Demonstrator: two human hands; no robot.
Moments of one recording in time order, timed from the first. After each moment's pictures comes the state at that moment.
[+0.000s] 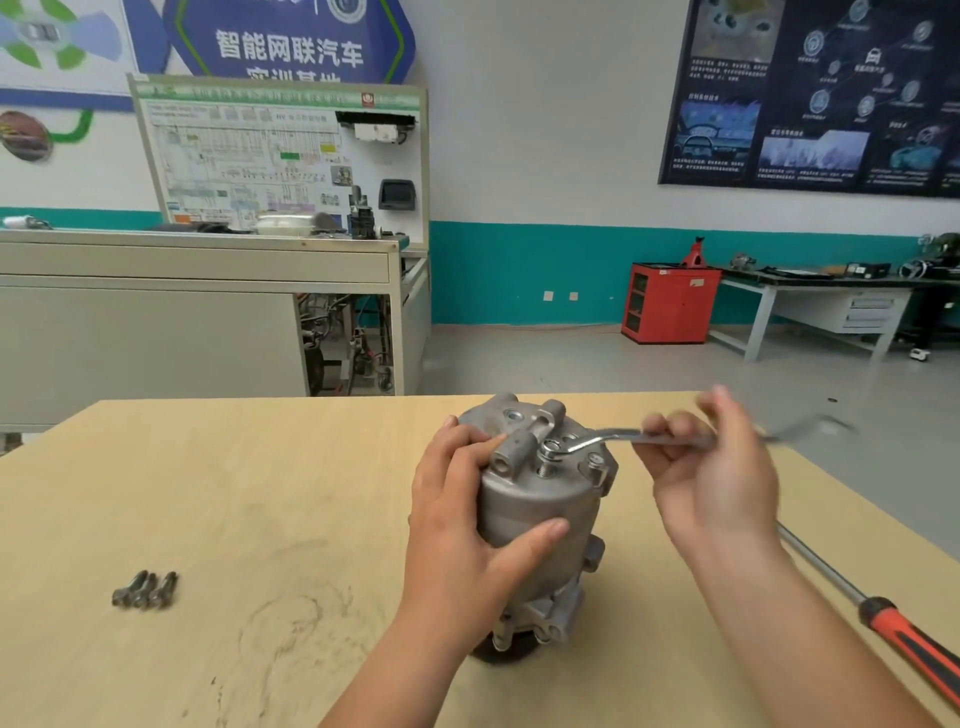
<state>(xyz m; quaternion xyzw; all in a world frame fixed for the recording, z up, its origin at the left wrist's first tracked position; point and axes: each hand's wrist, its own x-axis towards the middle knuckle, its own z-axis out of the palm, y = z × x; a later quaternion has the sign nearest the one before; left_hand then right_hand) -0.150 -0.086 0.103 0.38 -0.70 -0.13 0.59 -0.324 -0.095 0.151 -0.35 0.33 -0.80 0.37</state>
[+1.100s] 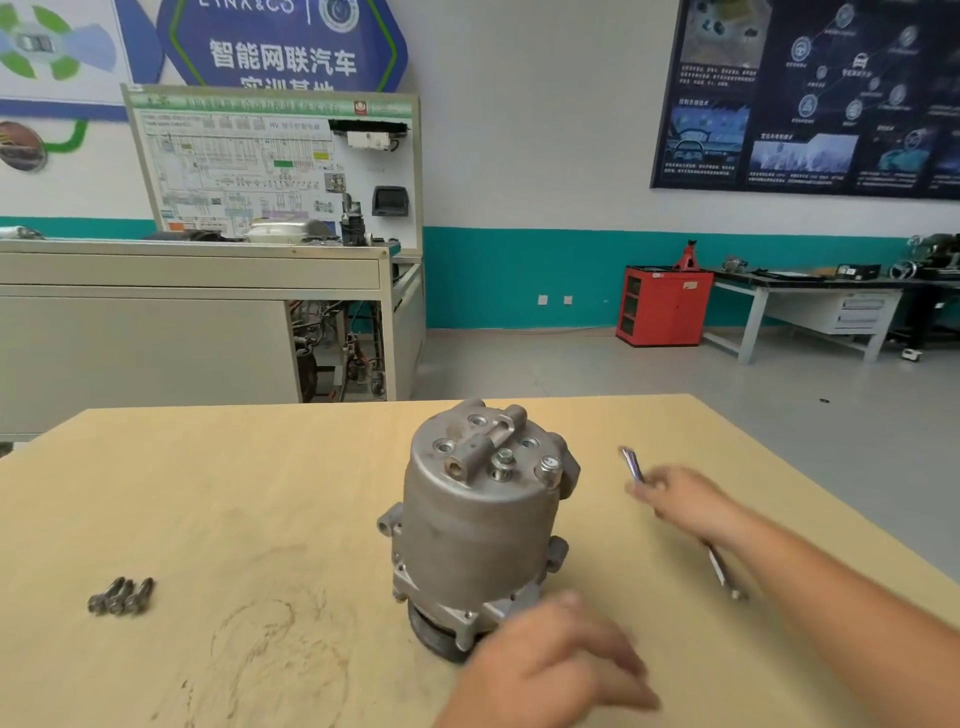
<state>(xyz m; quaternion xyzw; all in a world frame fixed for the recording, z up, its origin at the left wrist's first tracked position) -0.183 -0.022 0.078 0.19 -0.86 -0.06 0.47 -0.435 -0.166 0.093 -0.63 0.73 -0.20 0.17</state>
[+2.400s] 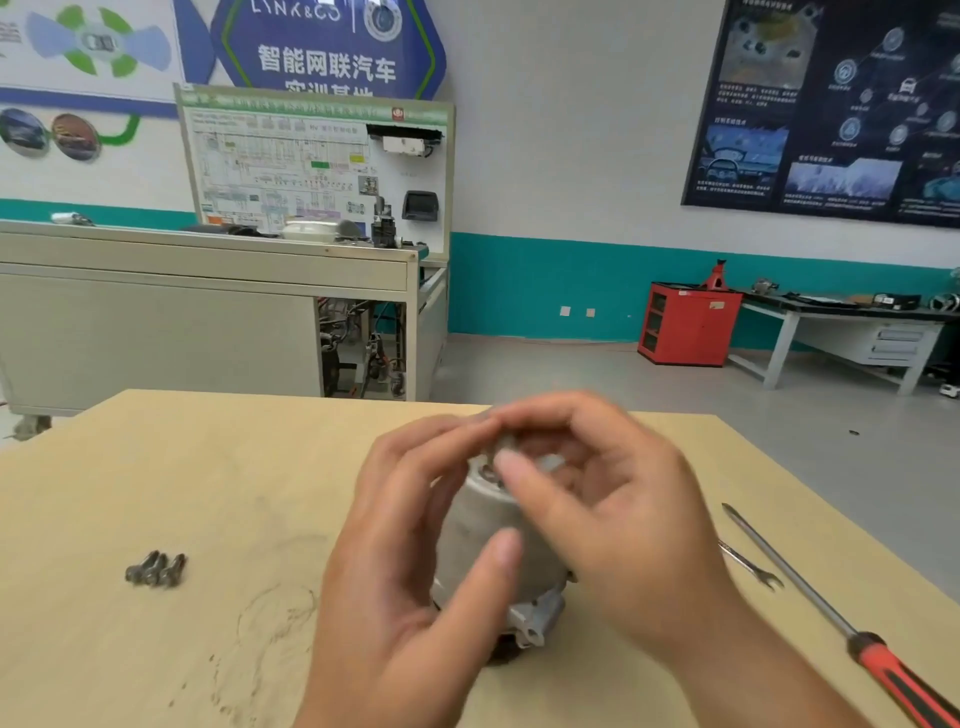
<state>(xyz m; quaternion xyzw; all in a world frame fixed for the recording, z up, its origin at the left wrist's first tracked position) -0.157 -0.018 0.151 0.24 -0.65 -0.23 0.68 -0.258 -0.025 0.199 -0.79 0.18 -0.55 0.22</state>
